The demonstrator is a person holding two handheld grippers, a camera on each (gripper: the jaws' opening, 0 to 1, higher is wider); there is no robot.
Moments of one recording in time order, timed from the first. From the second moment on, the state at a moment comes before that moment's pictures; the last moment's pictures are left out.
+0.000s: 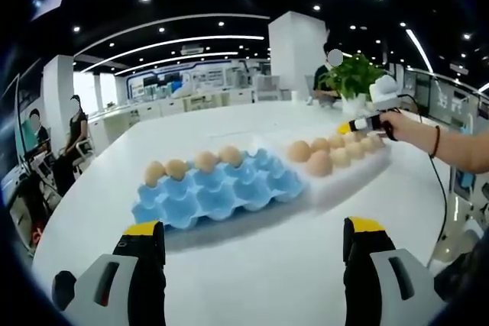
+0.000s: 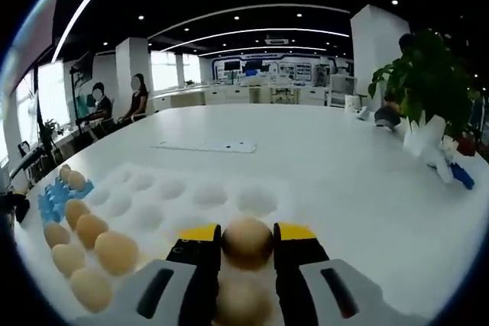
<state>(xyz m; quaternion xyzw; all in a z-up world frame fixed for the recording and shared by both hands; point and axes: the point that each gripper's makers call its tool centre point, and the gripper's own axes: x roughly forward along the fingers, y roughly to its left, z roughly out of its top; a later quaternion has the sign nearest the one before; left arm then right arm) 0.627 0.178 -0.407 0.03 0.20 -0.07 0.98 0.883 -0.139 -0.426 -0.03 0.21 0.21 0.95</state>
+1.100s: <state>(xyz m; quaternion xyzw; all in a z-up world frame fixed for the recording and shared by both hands) 0.621 0.161 -0.404 0.03 0.20 -0.08 0.98 0.888 -0.147 -0.415 -0.02 0.23 0.18 0.96</state>
